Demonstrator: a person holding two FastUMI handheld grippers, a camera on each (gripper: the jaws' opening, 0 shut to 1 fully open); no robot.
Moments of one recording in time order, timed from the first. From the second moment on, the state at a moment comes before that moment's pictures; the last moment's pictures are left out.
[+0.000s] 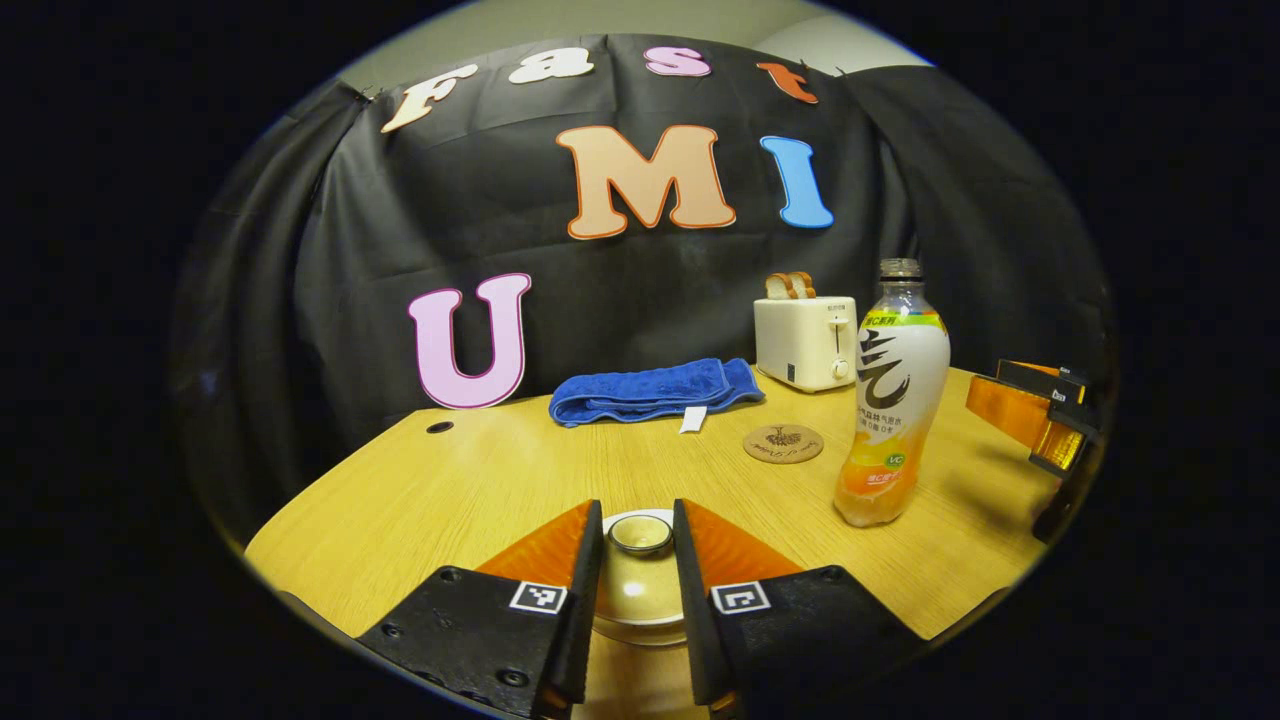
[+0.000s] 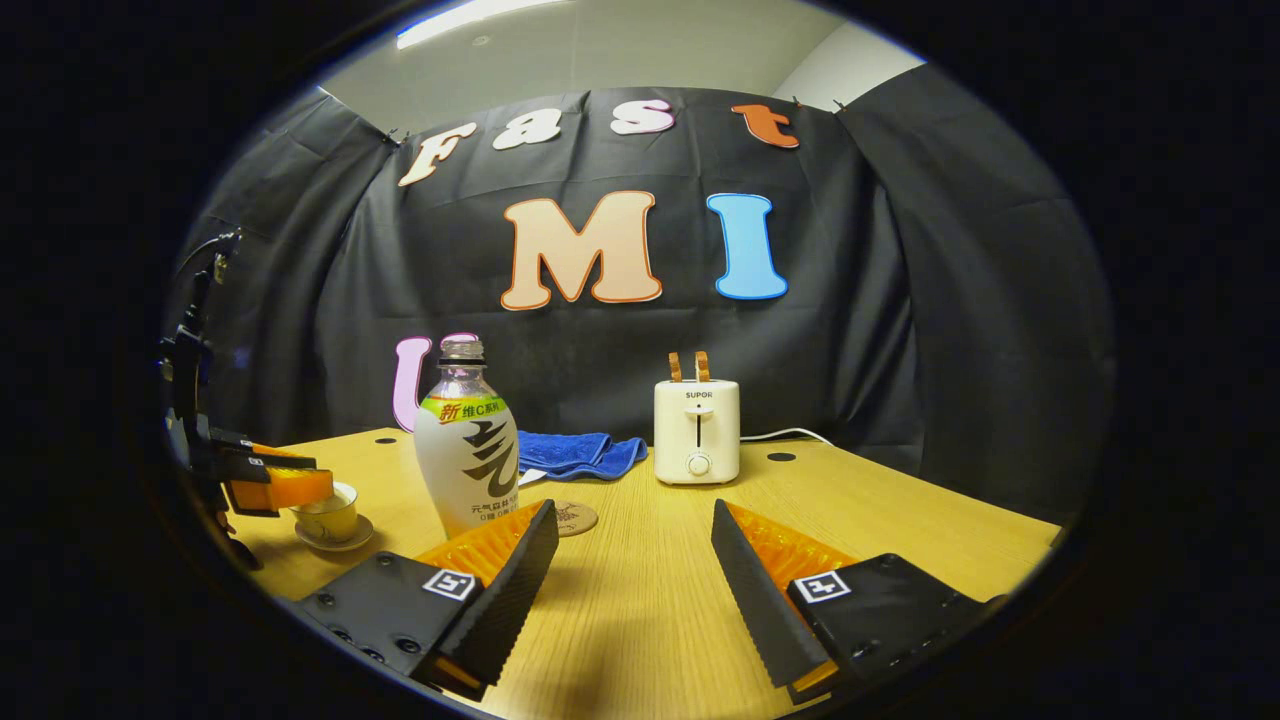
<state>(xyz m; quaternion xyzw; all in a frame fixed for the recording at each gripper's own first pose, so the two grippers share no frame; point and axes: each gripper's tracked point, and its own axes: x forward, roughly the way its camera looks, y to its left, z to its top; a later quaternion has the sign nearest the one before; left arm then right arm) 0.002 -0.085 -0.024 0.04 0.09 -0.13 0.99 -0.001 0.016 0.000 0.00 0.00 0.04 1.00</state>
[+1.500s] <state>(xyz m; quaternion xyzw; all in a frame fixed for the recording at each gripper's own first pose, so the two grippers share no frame) -0.023 -0.003 0.015 0.02 0.02 -0.05 1.00 -0.008 0.105 -0.005 0.00 0.01 0.14 0.99</state>
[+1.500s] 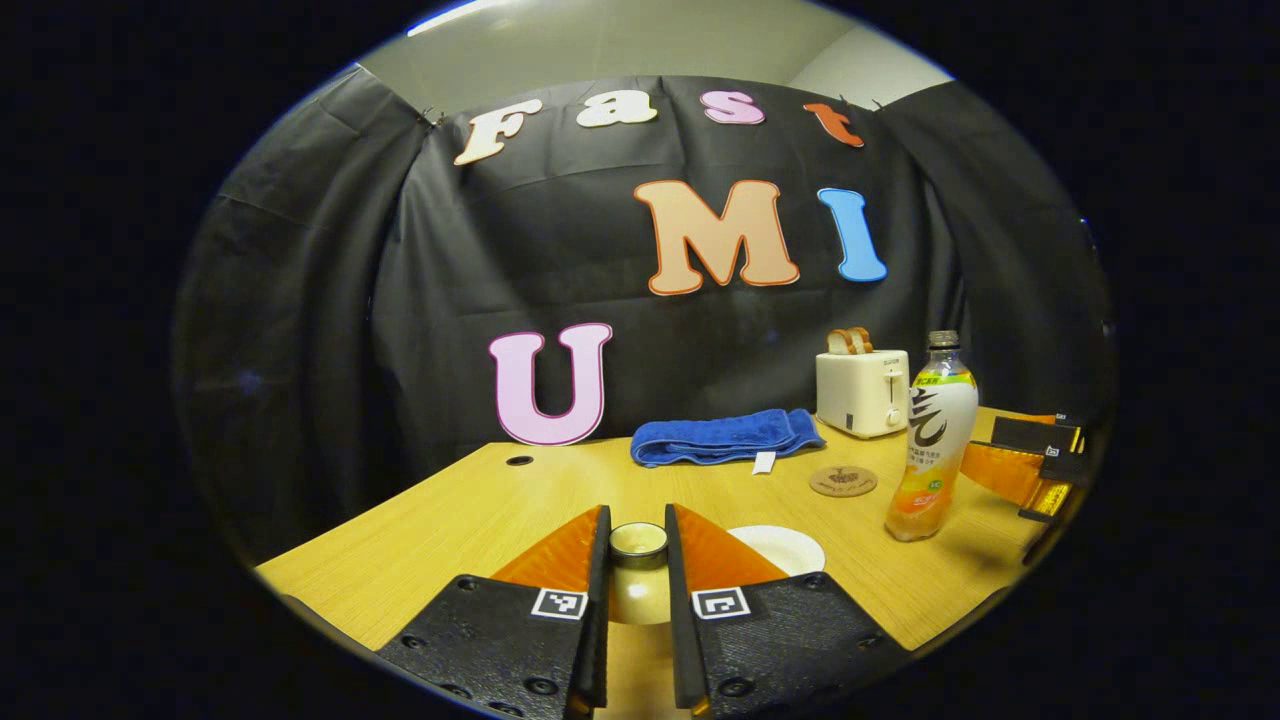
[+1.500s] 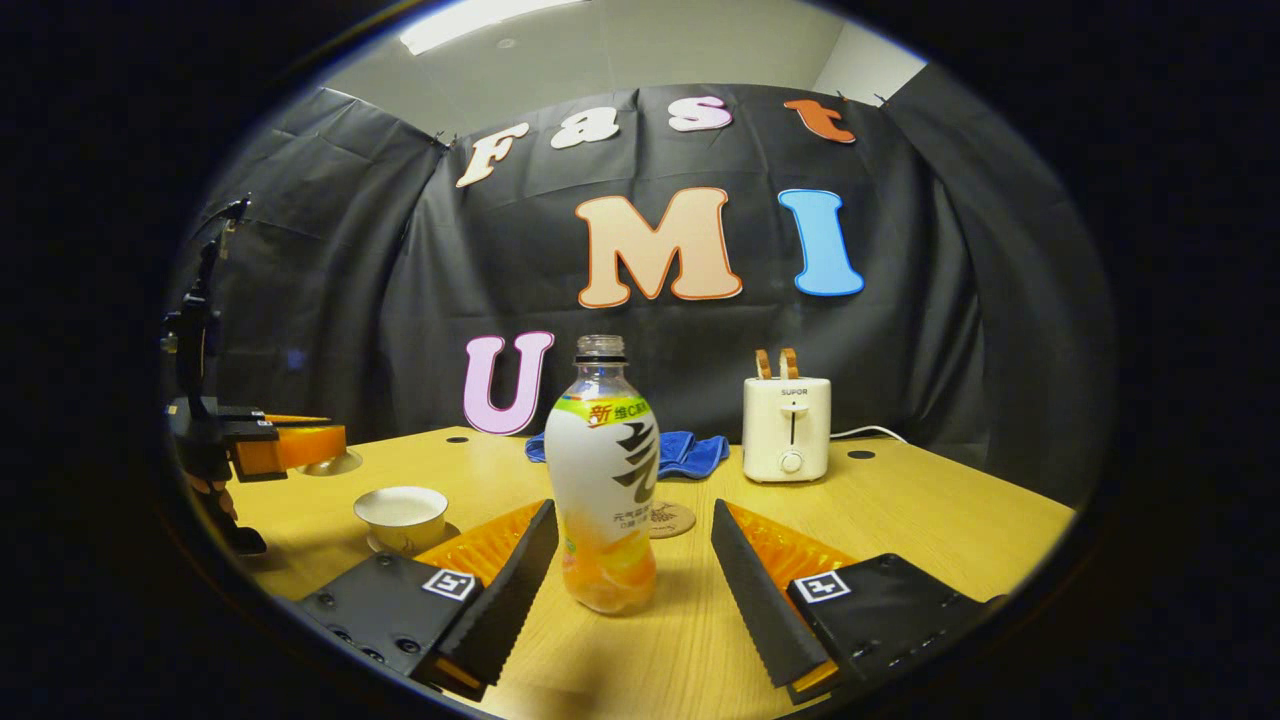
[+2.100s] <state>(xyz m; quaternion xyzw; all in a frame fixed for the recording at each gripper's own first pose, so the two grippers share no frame) -0.028 0.015 0.029 0.01 0.00 -0.04 1.00 0.030 0.139 -0.015 0.00 0.04 0.14 0.99</state>
